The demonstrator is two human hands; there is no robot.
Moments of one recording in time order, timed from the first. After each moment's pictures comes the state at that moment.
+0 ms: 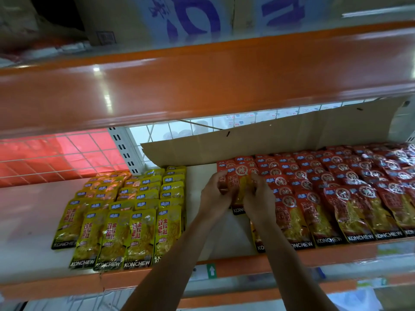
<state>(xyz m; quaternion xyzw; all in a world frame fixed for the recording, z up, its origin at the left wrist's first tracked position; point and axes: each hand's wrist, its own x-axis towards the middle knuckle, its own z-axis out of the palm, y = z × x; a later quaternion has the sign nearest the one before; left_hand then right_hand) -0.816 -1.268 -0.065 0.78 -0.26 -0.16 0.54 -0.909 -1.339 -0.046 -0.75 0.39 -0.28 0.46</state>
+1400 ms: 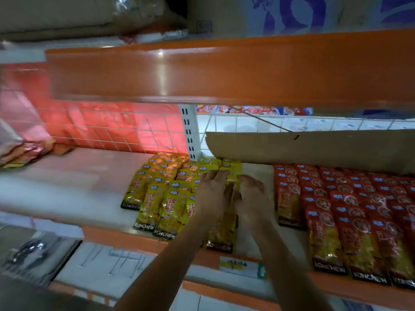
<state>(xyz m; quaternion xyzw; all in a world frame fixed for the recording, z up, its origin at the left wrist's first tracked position) -0.753 -1.152 -0.061 0.88 -0.32 0.15 0.31 -0.825 -1.242 -0.051 -0.90 0.22 -0.22 0.29</state>
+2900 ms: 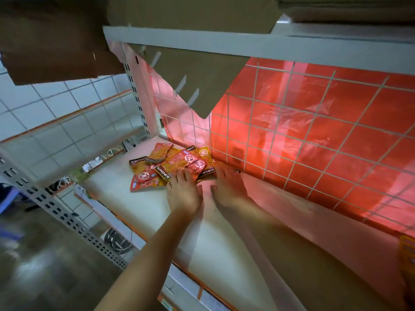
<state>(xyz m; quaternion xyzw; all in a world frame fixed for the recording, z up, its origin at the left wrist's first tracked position) -0.334 -0.631 -0.096 0.99 0.04 0.11 0.10 -0.319 -0.762 -0.085 -0.98 -0.05 -0.01 0.18</state>
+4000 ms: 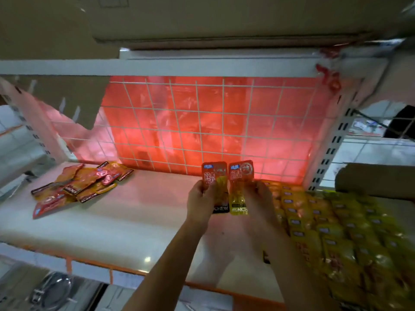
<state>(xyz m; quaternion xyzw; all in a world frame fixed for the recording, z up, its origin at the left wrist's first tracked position) -0.499 -0.859 -0.044 0.68 -0.04 -0.13 0.72 -0.558 -0.967 -0.027 -0.68 0.32 -0.26 0.61</state>
